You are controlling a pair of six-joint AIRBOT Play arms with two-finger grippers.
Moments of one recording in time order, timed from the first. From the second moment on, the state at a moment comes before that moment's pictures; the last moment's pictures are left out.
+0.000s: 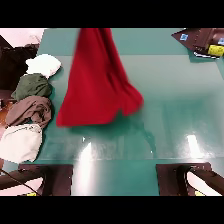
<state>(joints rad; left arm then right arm) -0.30 -1.32 2.00 0.62 -1.24 -1.01 -0.05 -1.04 1.43 -0.58 1.09 1.18</state>
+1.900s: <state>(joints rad) -0.16 -1.28 0.80 0.72 -1.00 -1.29 -0.06 -0.93 0.99 -0.70 1.13 1.20</state>
